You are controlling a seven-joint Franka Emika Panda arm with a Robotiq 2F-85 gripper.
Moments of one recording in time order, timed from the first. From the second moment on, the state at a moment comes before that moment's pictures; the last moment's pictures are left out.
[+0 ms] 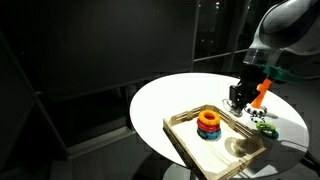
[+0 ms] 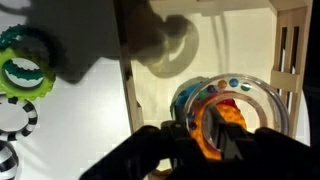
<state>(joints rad) 0.06 0.11 0.07 -2.39 0.47 2.44 -0.02</state>
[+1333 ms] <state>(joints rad) 0.07 0.18 0.07 -2.27 0.22 2.41 0.19</state>
